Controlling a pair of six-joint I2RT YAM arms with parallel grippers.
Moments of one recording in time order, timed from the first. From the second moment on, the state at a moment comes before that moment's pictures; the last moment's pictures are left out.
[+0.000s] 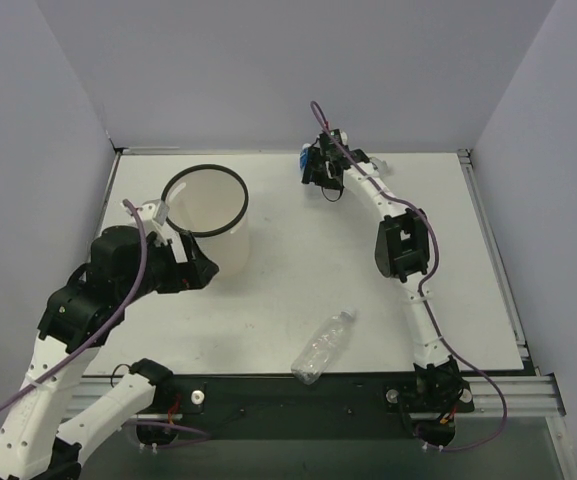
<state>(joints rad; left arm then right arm) -0.45 0.80 1.23 -0.98 0.02 -0.56 0.38 2.55 2.35 -0.63 0.05 0.45</state>
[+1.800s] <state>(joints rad) -0.59 0.94 1.18 -0.45 0.35 0.90 0.51 1.57 1.89 -0.95 -0.76 1.02</state>
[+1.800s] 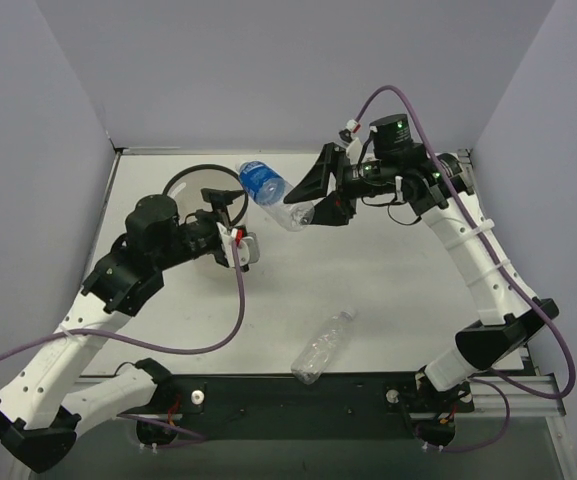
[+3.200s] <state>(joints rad) -0.76 1.01 1.12 -0.17 0.31 1.03 0.52 1.36 1.66 -0.93 -0.79 1.21</state>
